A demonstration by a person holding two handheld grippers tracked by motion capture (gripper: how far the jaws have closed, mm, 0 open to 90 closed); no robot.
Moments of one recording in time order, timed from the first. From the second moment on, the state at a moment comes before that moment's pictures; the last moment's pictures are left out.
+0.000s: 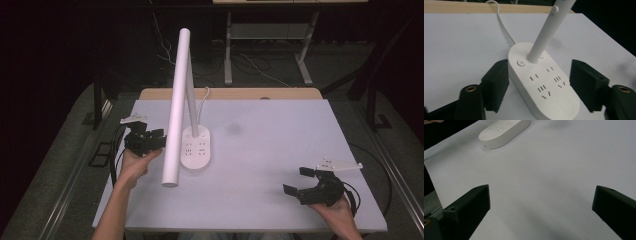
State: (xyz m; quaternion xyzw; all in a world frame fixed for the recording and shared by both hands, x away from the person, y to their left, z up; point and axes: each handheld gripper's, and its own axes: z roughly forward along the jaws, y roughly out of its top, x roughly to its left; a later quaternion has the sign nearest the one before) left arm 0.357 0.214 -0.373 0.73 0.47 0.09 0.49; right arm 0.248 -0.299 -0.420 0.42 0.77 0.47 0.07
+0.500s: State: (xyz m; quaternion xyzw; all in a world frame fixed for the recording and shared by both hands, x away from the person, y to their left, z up) left arm 0.321 0.211 -0.383 0.73 0.44 0.09 0.51; right arm 0.248 -0.298 -0.420 0.42 0.77 0.47 0.07
